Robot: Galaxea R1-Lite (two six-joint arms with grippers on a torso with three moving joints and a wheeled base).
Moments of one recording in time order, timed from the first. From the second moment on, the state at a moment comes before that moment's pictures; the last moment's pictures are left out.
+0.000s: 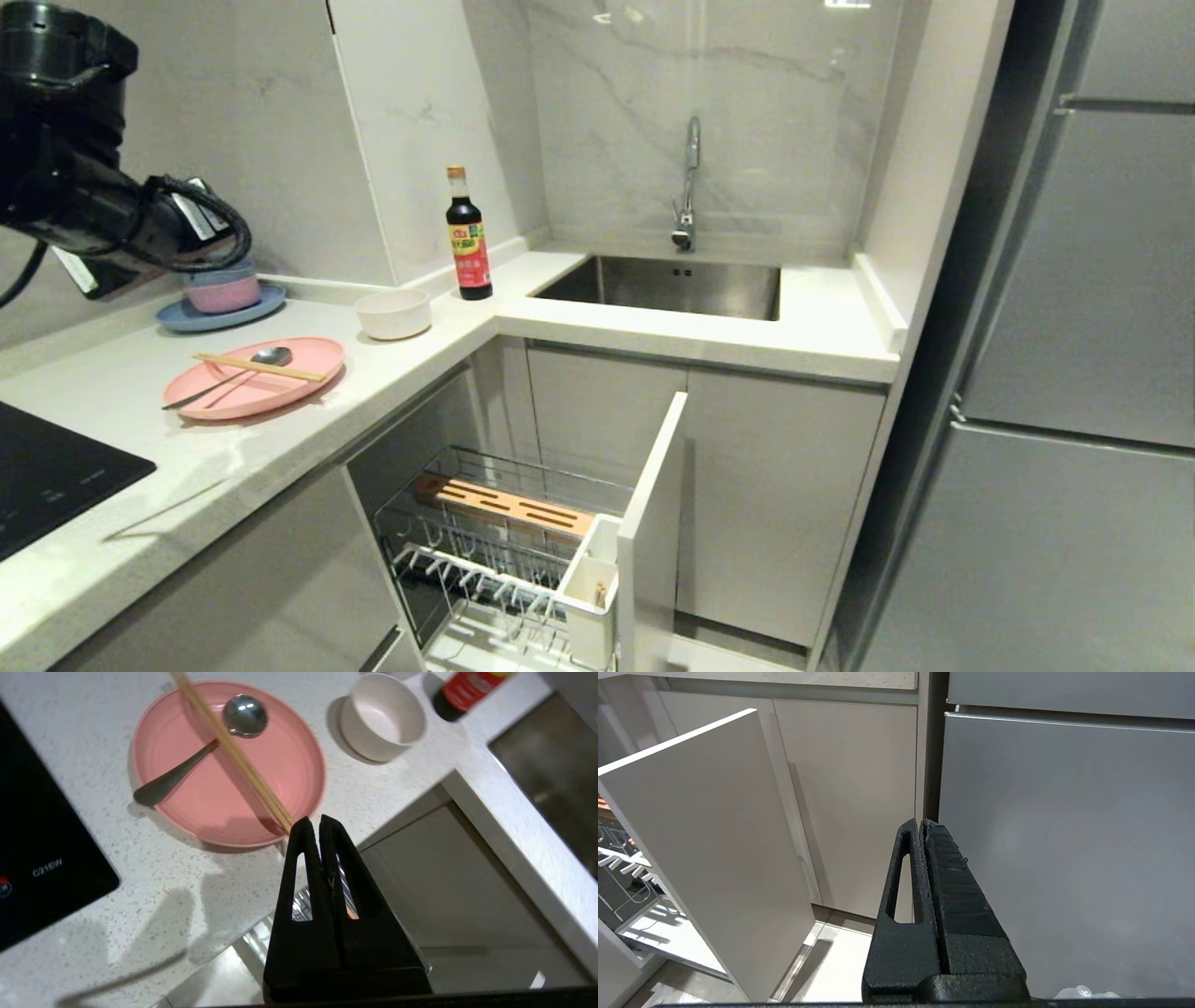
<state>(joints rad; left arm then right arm) 0.05 1.77 -1.83 0.64 0.38 -0.52 0.01 0.00 0.00 0.00 0.00 0.01</state>
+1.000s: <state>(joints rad) 0.16 2.09 -1.95 0.67 0.37 -0.77 0.01 0.00 0.00 0.00 0.00 0.01</state>
